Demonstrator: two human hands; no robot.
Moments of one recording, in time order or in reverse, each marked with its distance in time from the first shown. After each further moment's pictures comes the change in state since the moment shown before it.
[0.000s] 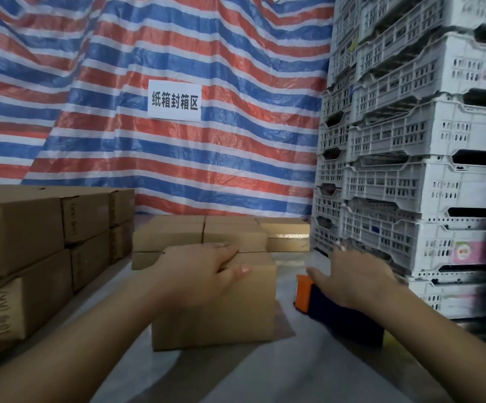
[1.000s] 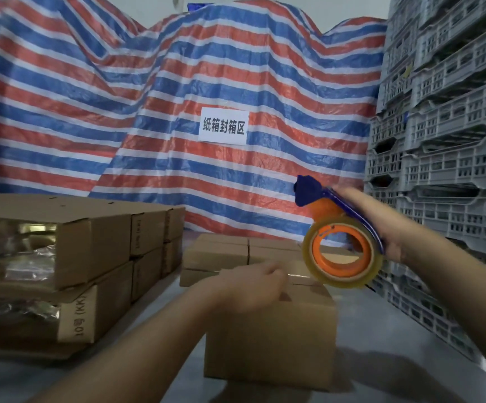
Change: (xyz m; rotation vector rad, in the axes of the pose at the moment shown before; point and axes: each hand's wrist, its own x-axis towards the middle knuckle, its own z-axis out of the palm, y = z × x) left_hand 0.000 -0.005 -0.018 -0.573 -0.051 -0.032; right_hand 0.063 -0.055 -0.104 1.526 -0.238 -0.141
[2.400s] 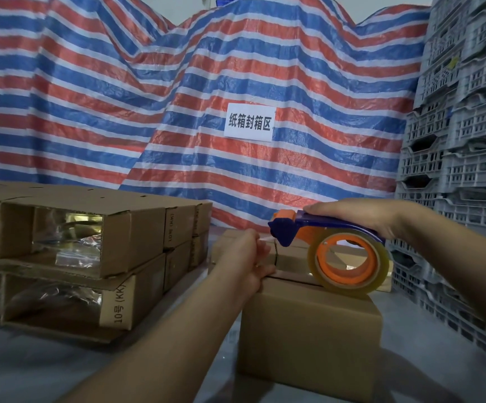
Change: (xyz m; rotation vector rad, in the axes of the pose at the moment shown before) left_hand -0.001 -0.020 -0.019 -1.466 0.601 -0.284; right_hand 0.044 -0.028 0.055 -0.507 -0.501 0.206
